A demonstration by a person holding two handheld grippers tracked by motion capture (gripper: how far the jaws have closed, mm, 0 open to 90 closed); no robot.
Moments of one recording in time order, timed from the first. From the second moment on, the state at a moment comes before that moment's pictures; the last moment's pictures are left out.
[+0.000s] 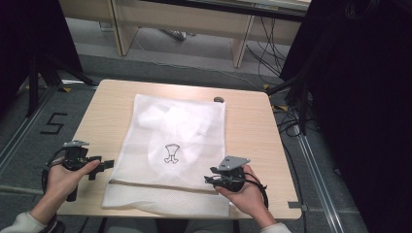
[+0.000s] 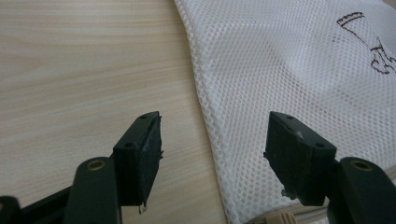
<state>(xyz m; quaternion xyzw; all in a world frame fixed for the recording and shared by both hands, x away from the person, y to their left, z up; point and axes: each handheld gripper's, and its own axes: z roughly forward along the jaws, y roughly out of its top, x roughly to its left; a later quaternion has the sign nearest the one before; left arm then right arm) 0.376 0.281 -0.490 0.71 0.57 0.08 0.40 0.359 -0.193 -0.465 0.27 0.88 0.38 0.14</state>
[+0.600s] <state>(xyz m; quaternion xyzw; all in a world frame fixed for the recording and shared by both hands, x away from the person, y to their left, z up) 0.378 0.285 -0.490 0.71 0.58 0.09 0.39 0.363 -0.119 -0.457 0.19 0.90 0.39 0.10</state>
